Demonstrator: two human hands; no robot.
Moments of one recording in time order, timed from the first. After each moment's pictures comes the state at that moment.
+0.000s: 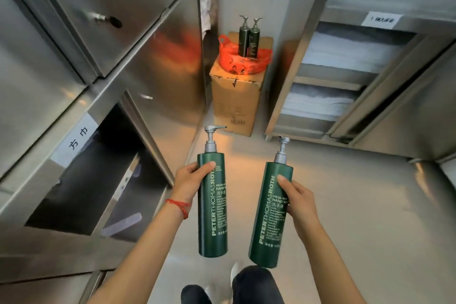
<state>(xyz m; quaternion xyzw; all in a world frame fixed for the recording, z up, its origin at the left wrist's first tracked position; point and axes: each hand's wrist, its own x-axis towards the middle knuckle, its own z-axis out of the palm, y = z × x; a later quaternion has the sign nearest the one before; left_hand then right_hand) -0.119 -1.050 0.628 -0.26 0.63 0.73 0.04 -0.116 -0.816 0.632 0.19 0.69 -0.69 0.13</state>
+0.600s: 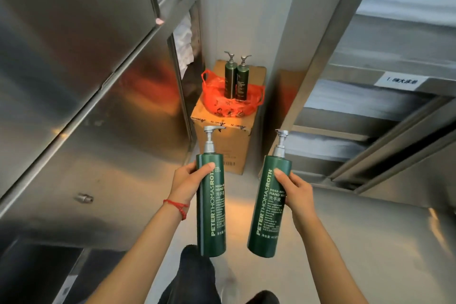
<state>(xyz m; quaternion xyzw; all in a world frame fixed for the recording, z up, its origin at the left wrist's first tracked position) -0.428 -1.032 0.638 -0.24 0.65 0.72 0.03 -0.437 -0.800 0.641 0.15 0.69 -0.70 0.10</state>
